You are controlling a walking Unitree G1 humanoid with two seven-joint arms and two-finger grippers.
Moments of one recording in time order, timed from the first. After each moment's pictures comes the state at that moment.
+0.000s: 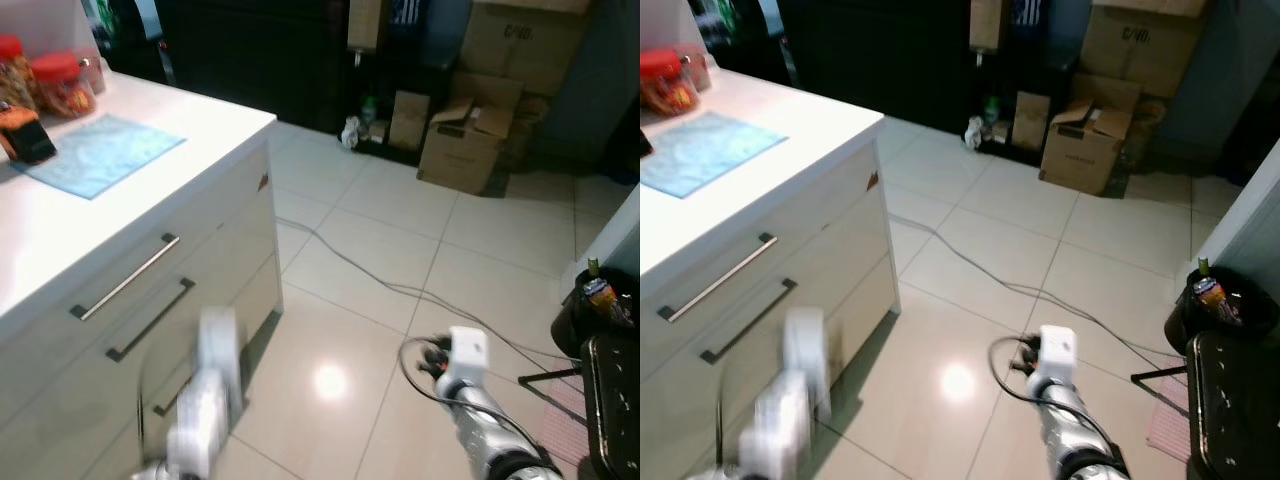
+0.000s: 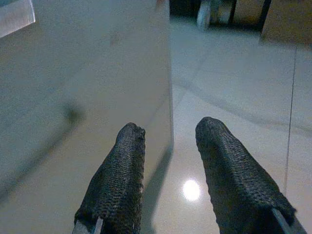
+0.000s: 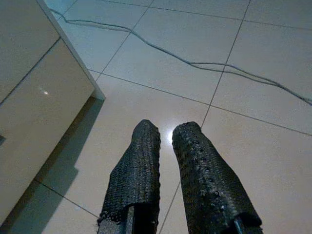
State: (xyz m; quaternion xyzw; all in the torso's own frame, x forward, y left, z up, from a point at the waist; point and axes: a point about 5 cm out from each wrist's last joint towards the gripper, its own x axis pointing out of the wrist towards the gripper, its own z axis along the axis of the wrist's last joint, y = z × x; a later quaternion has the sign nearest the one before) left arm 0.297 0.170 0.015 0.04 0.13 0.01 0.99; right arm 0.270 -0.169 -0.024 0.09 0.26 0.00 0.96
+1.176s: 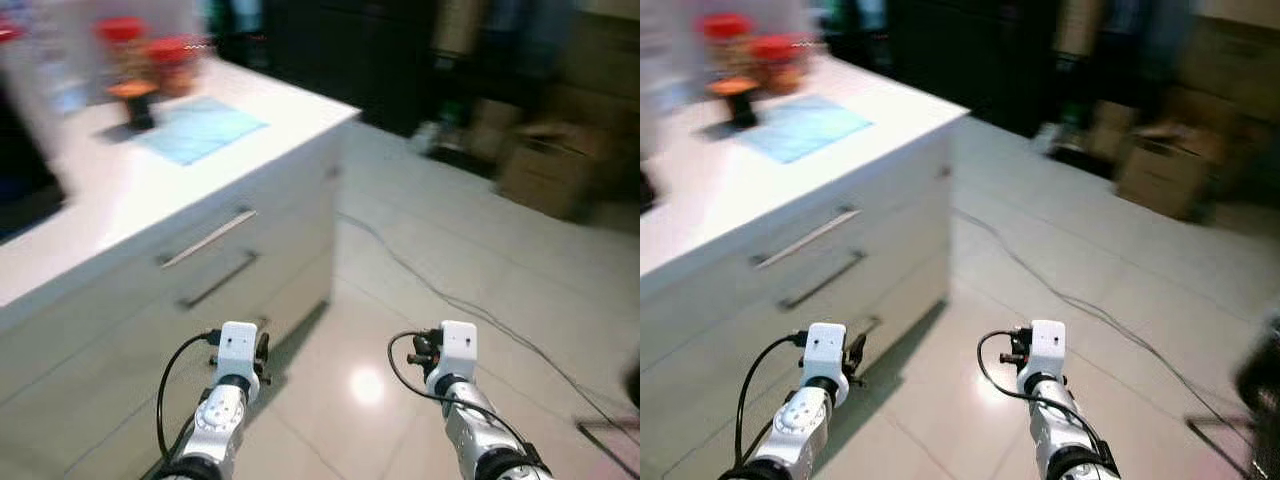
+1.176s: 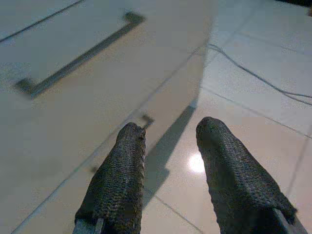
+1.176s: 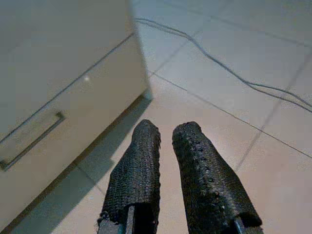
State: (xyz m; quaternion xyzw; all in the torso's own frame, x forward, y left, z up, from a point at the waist) left arm 0.271 0.148 -0.015 0.03 0.19 -0.02 0.98; right arm 0.275 -0.159 -0.018 0.08 0.23 0.01 0.97
